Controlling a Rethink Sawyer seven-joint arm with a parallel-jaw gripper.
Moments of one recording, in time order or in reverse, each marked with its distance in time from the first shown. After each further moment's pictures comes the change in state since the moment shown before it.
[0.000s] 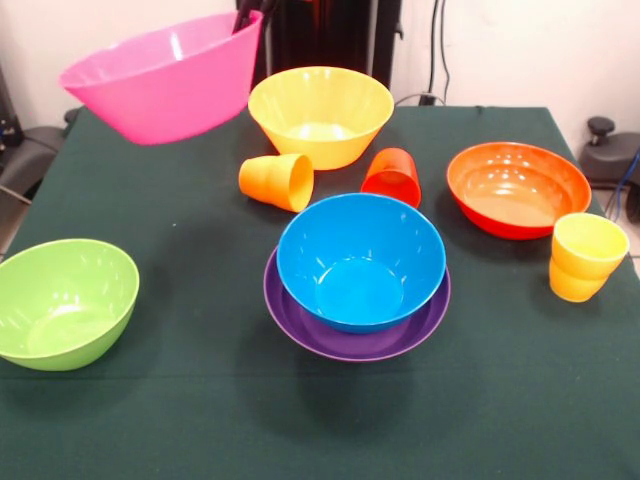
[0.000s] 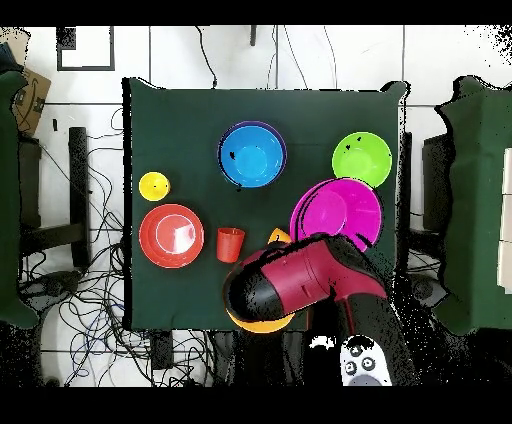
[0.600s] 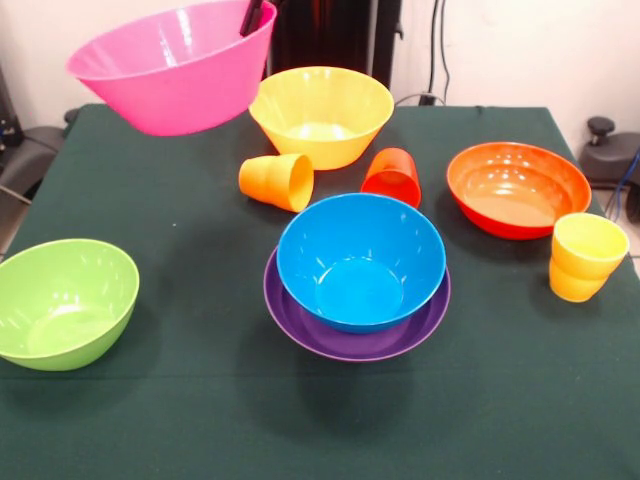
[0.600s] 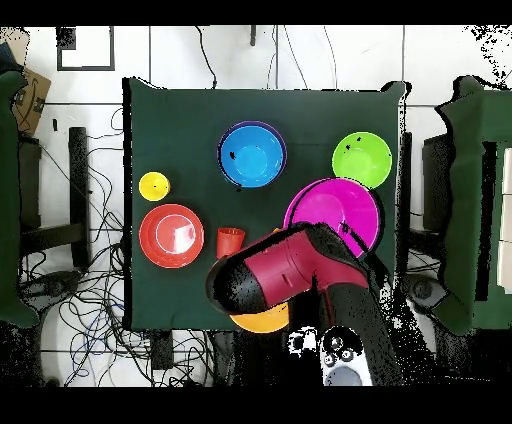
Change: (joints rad) arm 0.044 0.002 0.014 -0.032 -0.001 0.118 0.000
